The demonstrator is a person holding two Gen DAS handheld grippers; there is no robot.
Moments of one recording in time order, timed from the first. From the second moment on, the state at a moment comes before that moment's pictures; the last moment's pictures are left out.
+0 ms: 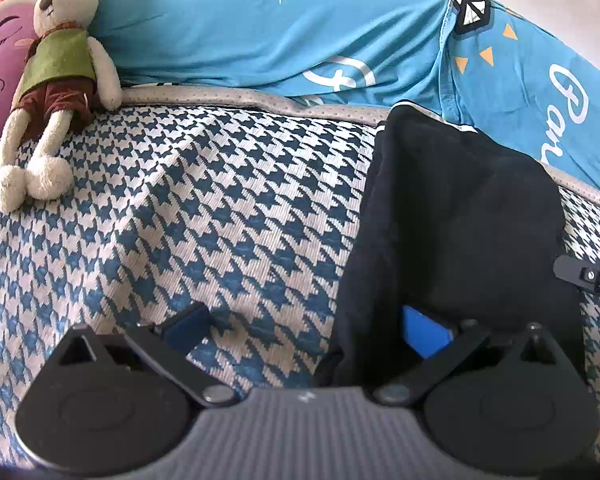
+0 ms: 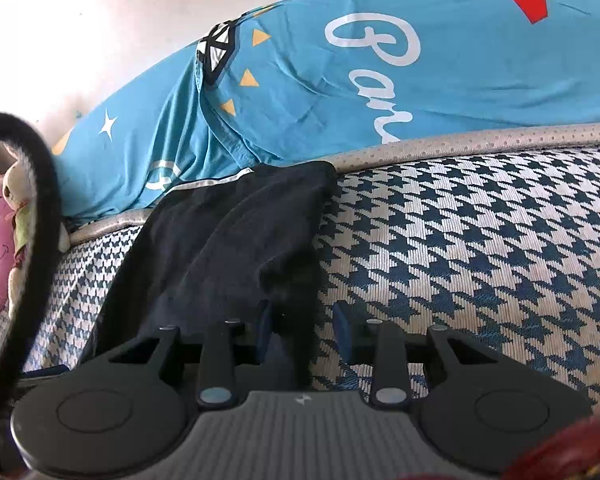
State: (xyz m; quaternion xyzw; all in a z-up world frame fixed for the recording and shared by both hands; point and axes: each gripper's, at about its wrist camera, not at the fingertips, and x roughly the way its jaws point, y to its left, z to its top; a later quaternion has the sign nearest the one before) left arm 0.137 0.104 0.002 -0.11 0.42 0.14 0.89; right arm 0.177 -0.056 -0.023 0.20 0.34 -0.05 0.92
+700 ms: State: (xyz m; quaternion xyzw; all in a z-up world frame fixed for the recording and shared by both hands) left arm 0.128 0.063 0.018 -0.07 0.43 0.11 0.89; right arm 0.186 -0.046 -0.019 0.18 0.35 -0.03 0.92
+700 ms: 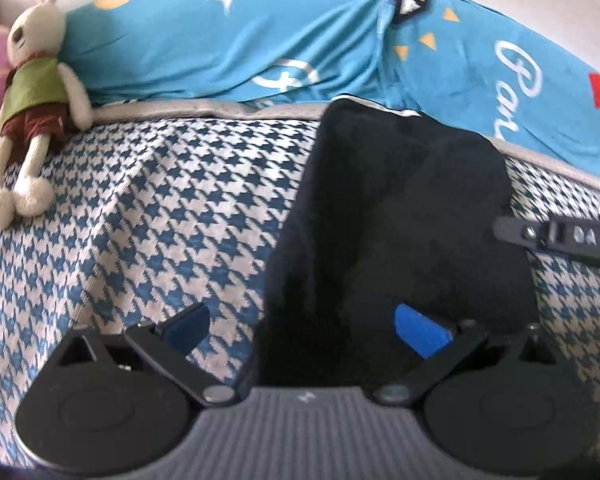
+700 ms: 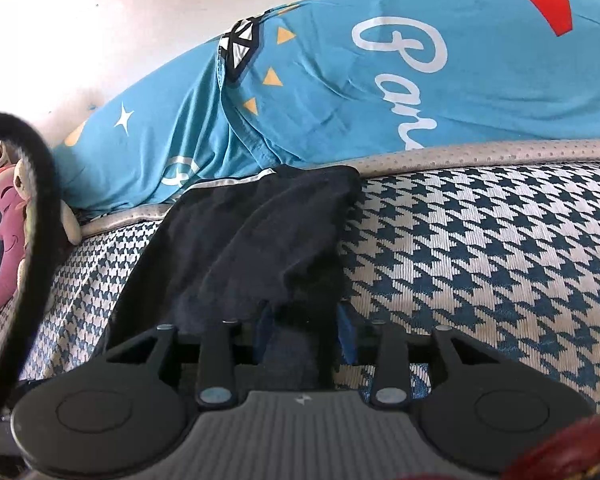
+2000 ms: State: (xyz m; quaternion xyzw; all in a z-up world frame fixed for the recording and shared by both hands) left arm 0.130 0.061 0.006 -0.06 0.46 0.10 0.88; right arm 0.230 -0.080 -0.038 0.27 0.30 0.05 0.91
